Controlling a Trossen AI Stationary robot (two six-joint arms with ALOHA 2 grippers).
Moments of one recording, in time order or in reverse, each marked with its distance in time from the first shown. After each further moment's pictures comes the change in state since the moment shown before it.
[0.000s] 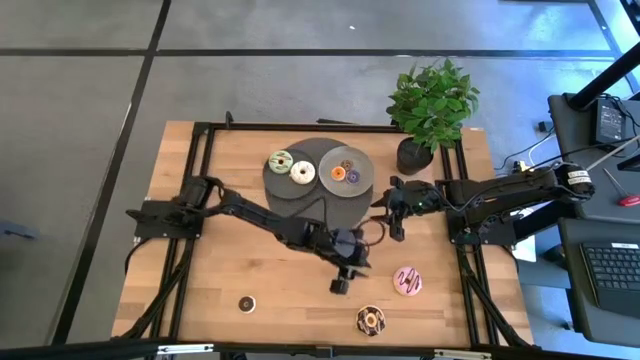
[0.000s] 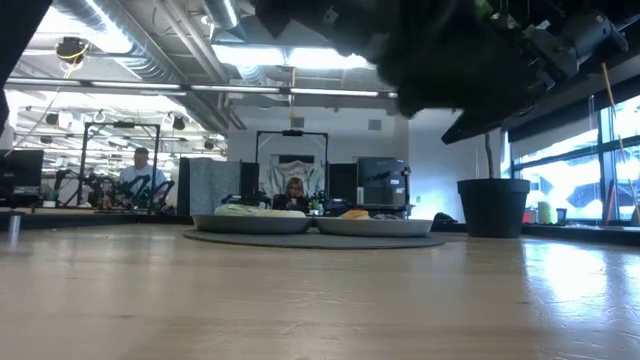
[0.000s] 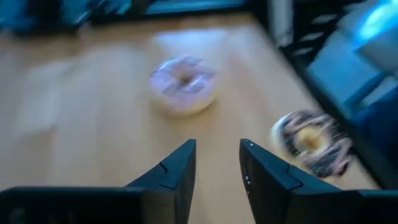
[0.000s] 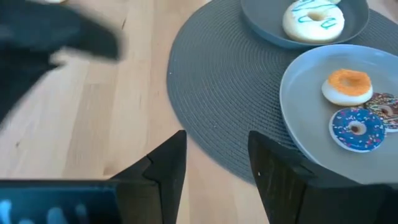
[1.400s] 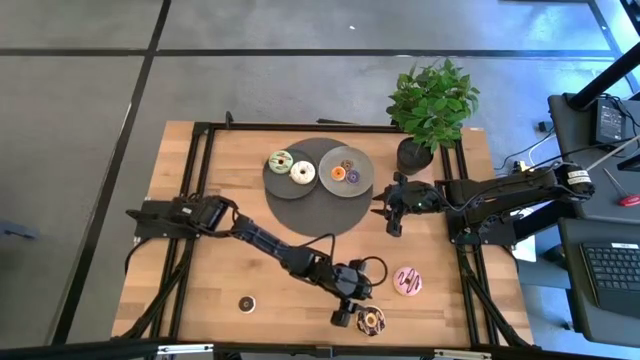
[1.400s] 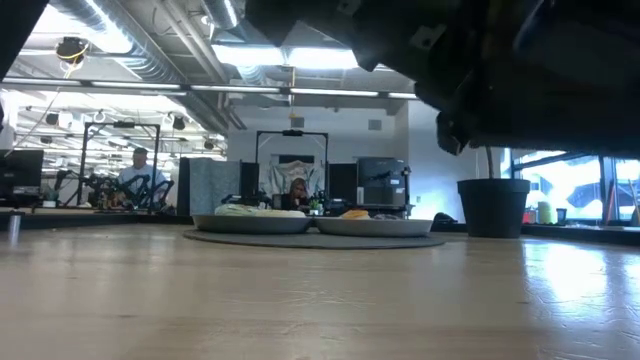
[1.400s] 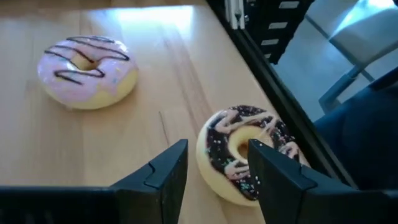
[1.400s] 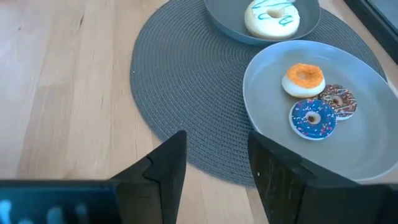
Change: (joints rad) left arm -0.139 0.179 0.121 0.054 -0.051 -0.112; right arm 0.004 0.002 0.000 -0.019 0.133 0.005
